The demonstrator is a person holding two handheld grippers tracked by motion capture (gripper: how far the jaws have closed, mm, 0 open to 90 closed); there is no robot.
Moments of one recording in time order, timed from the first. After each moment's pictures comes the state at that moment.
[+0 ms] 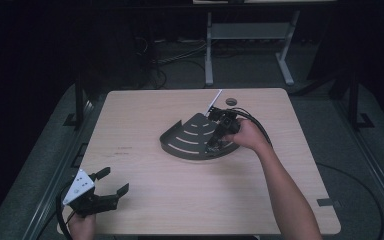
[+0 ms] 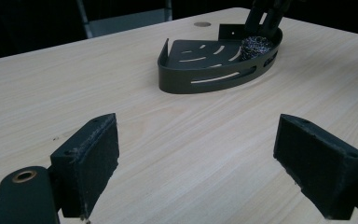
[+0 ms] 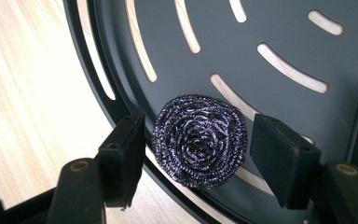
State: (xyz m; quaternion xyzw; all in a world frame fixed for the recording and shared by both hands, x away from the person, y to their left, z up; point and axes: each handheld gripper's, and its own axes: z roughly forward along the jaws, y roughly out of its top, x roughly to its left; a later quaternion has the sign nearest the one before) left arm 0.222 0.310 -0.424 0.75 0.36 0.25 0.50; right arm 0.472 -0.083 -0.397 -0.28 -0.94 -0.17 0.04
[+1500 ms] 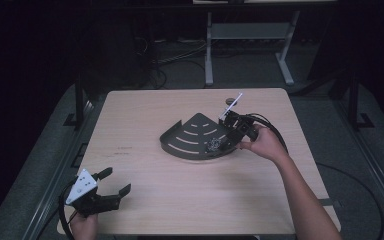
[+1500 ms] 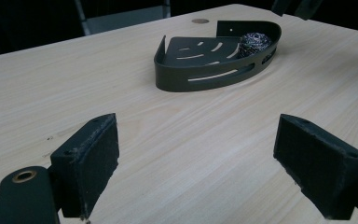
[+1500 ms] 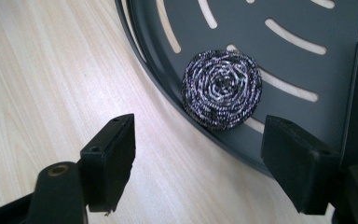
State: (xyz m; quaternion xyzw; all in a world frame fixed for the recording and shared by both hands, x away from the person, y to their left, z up) left arm 0.223 0.306 -0.426 0.75 0.36 0.25 0.50; right arm 0.432 -0.127 -0.380 -0.29 -0.93 -0.22 0.03
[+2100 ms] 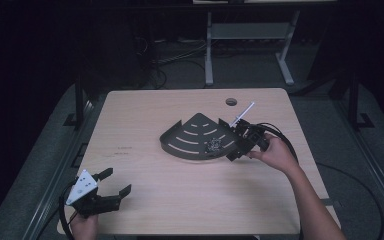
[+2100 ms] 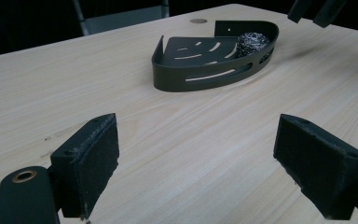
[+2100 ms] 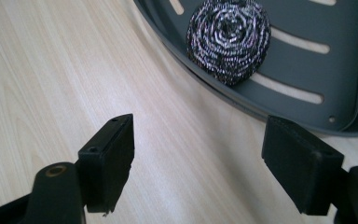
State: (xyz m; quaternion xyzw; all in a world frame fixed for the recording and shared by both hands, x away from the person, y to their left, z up) left arm 0.222 0.305 -0.425 0.75 0.36 0.25 0.50; right arm 0.409 -0.154 -0.393 -0.30 -0.93 -0.23 0.03
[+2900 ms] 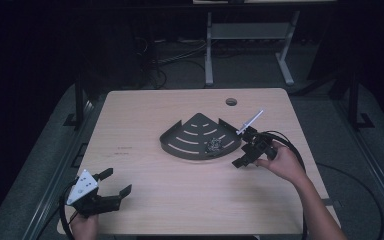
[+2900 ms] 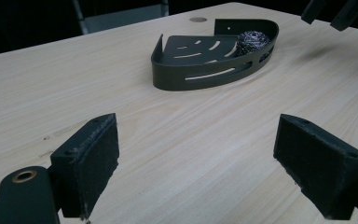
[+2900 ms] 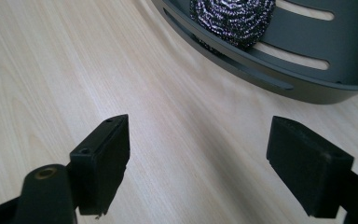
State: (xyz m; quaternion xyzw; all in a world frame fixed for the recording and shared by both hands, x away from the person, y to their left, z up) left arm 0.222 0.304 -0.426 0.75 0.36 0.25 0.49; right arm 0.385 -0.171 -0.399 -0.30 -0.92 -0.24 0.01
